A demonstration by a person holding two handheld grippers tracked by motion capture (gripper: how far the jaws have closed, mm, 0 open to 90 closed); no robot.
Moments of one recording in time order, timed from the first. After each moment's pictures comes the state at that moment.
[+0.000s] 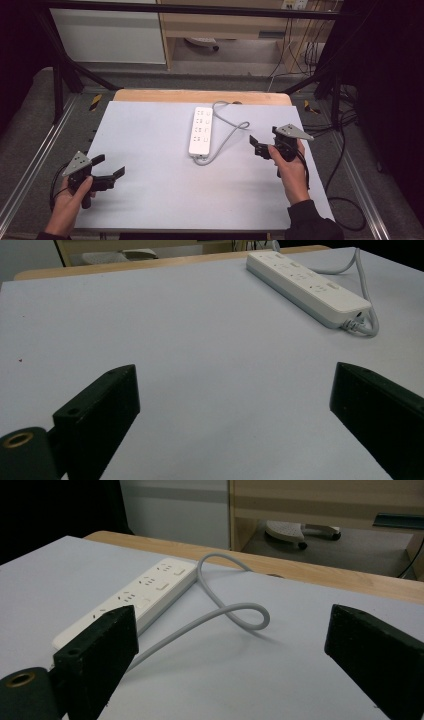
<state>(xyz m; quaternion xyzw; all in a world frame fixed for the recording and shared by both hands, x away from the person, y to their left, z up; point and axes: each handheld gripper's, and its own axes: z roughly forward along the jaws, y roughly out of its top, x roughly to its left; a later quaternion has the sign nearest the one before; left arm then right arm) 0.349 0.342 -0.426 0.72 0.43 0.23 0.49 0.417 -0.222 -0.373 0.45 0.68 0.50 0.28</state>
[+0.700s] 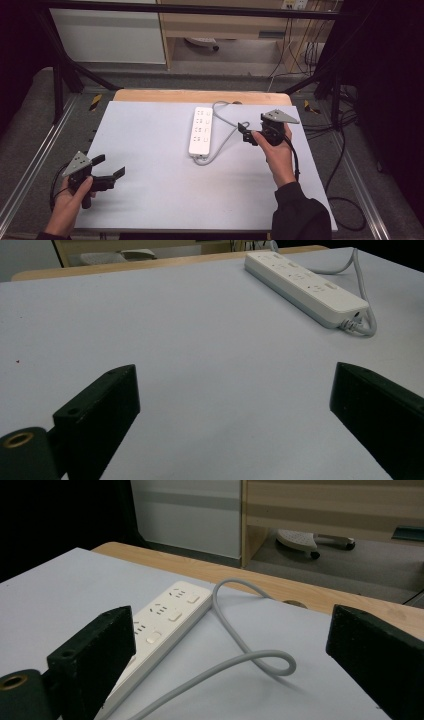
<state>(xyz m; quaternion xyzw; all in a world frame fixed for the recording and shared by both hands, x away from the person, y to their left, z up) 0.349 0.342 -0.426 0.72 0.42 0.23 0.49 0.454 -0.190 -0.357 0.43 0.69 0.51 0.28</state>
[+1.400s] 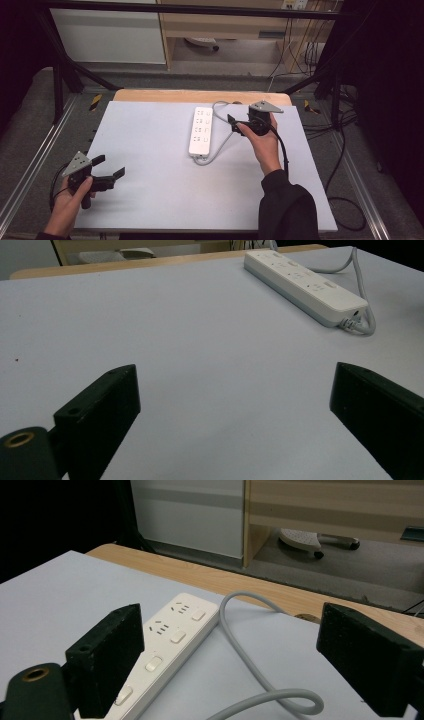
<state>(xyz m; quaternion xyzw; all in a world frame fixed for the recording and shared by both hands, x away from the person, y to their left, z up) 0.348 0.342 -0.426 0.73 0.42 0.23 0.49 0.488 -0.161 -0.358 0.44 0.70 0.50 0.27</state>
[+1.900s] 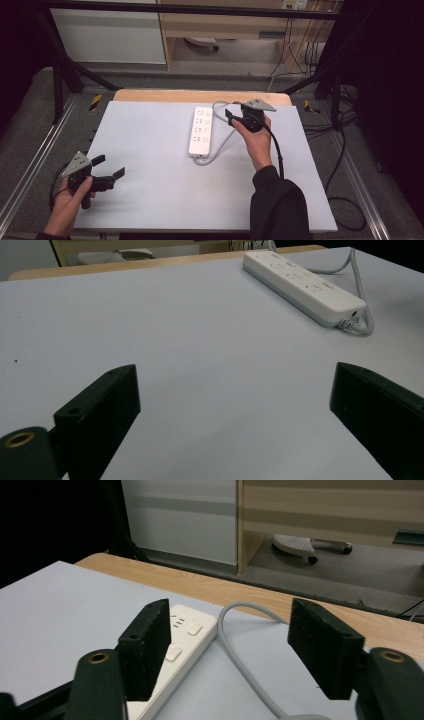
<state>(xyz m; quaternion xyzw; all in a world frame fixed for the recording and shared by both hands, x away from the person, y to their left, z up) 0.348 0.342 -0.426 0.73 0.42 0.23 0.49 0.503 -0.147 -0.367 0.44 0.68 0.51 0.29</state>
